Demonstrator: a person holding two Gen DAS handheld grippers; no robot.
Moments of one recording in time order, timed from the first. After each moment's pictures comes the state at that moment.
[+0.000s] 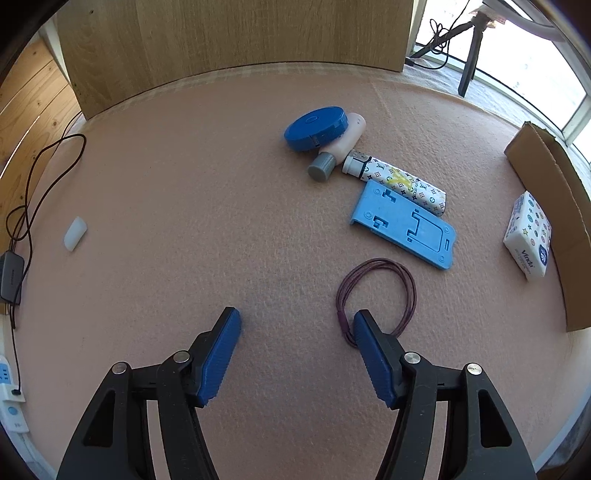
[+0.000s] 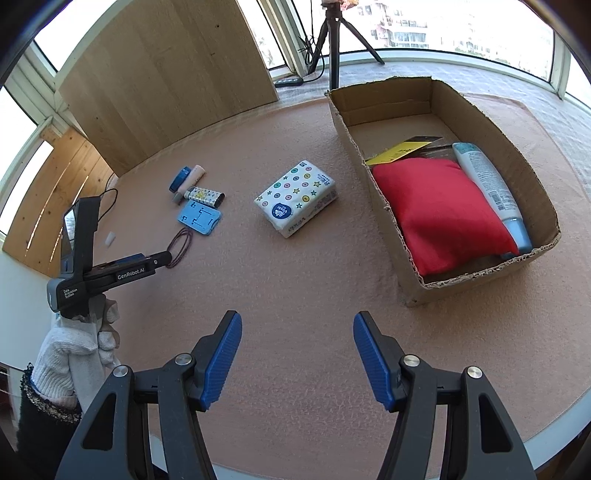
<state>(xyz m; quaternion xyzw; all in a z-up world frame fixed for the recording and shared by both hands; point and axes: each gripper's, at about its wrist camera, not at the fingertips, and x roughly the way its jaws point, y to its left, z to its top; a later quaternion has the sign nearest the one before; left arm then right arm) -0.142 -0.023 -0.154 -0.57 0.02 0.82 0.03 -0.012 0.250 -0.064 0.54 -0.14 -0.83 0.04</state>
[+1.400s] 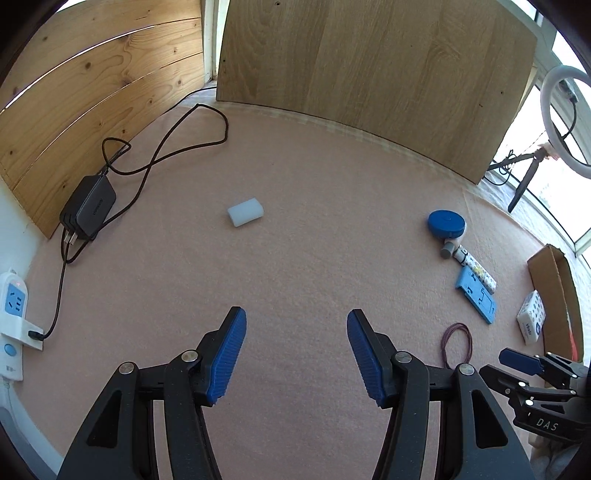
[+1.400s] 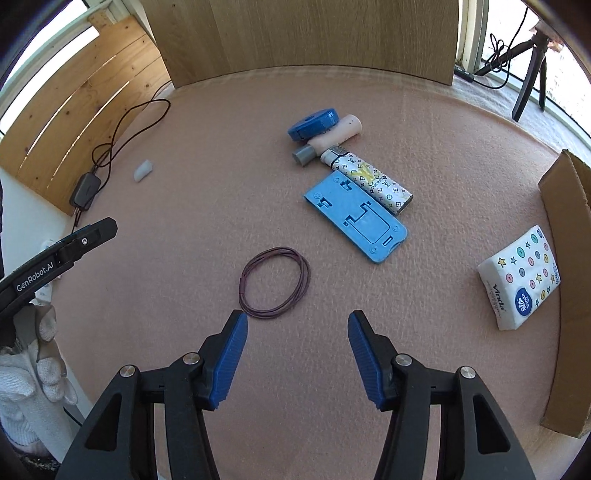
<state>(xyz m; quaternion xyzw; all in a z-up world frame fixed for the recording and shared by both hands) -0.099 -0.192 -0.106 -0.49 -0.12 0.86 -0.06 -0.116 0.078 -0.111 0.58 -0.01 -0.80 0.16</state>
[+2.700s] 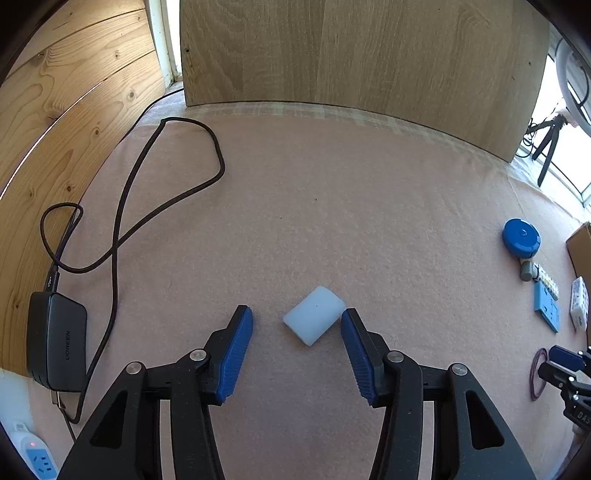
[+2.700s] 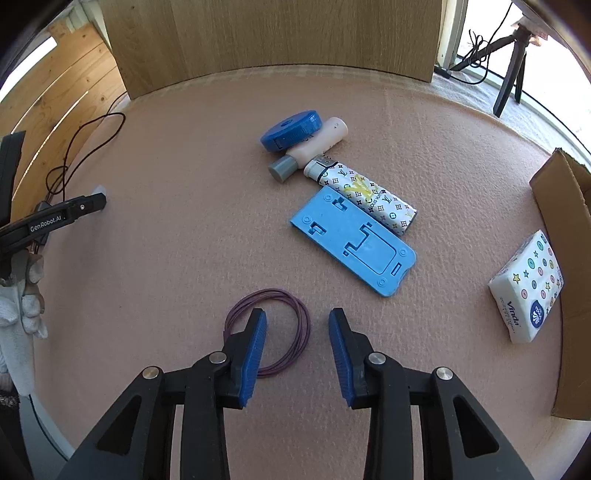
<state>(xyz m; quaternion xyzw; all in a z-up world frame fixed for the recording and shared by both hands) -0.209 -0.266 -0.155 -0.53 -0.03 0.85 0.00 -0.143 0.048 -0.132 0.58 0.01 -0.81 0.07</state>
